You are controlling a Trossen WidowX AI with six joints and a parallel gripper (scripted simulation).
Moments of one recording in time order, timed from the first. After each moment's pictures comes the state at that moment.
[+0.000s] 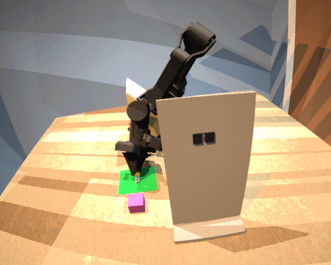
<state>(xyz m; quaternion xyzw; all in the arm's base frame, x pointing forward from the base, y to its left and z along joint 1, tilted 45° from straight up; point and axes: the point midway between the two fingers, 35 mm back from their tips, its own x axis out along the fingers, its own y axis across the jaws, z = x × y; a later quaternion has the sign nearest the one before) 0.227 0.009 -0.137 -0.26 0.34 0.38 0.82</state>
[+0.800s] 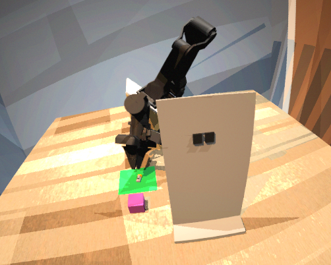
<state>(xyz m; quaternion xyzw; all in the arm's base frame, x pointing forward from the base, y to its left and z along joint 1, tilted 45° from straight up) 0.219 -0.001 -0.123 -0.26 0.34 0.38 0.82</state>
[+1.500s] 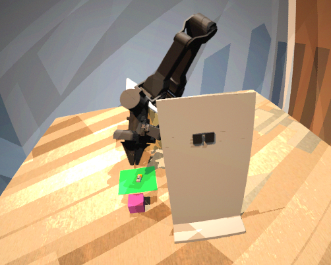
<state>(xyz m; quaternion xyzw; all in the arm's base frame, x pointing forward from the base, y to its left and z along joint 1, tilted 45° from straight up) 0.218 -0.013 -0.113 -0.26 0.35 0.38 0.82</state>
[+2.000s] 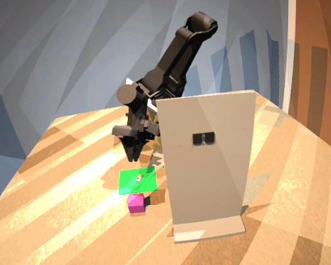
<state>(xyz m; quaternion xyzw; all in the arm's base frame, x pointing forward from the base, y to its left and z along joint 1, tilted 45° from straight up) 0.220 -0.024 -0.104 -0.26 0.35 0.38 0.82</state>
